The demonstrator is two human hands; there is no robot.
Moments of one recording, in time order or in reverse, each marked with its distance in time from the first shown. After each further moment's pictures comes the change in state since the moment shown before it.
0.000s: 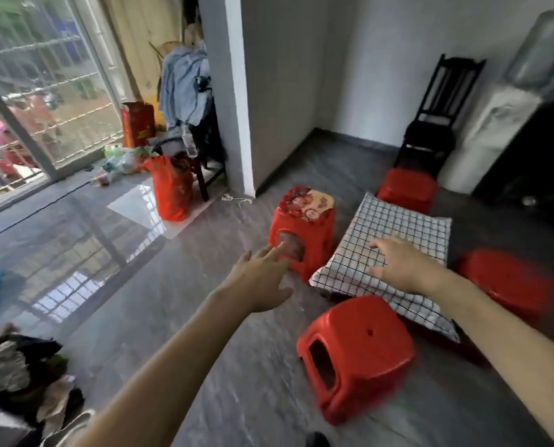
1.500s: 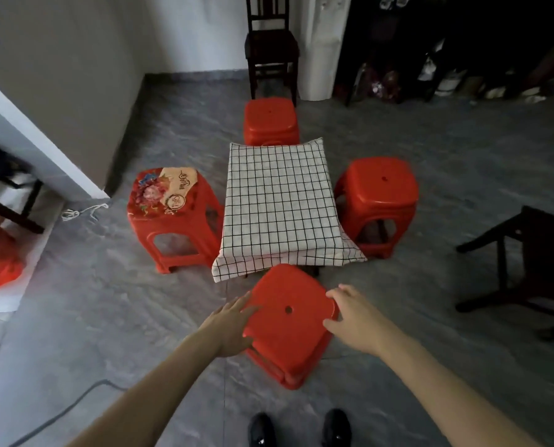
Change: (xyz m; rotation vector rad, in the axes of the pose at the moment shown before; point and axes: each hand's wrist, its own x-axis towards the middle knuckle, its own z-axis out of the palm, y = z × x) left_hand 0.271 0.116 0.171 0.100 -0.489 0.431; right_hand 0.033 0.217 0.119 0.358 -0.112 0.476
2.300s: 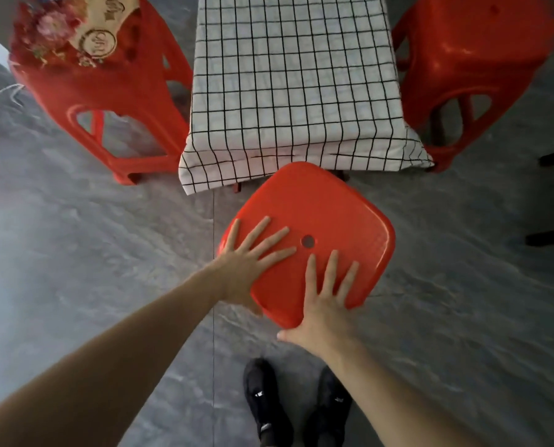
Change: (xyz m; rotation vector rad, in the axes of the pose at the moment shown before) left_hand 0.243 -0.086 0.234 0.383 0.099 0.275; right_hand 0.204 0.067 0.323 -0.236 0.076 0.085
